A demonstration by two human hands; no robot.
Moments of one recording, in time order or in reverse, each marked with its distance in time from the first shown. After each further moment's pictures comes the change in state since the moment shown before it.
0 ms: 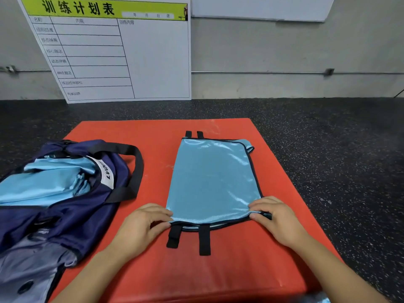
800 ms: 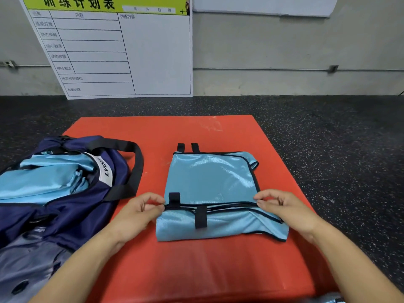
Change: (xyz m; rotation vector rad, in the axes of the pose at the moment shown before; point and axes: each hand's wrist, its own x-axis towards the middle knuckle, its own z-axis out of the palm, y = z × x) left_hand 0.018 0.027 -0.025 -0.673 -0.084 -0.630; right_hand 0.016 -0.031 -0.031 0.648 -0.215 0.443
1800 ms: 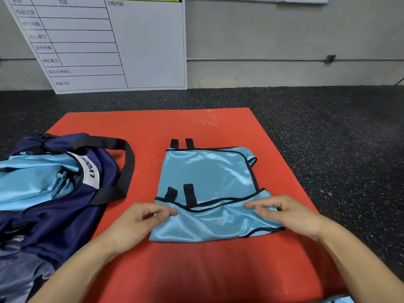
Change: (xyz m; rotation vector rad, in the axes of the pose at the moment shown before) left_hand 0.006 0.003 0.015 0.119 -0.183 0.091; right_hand -0.002 -0.012 -0.006 -0.260 -0.228 0.032
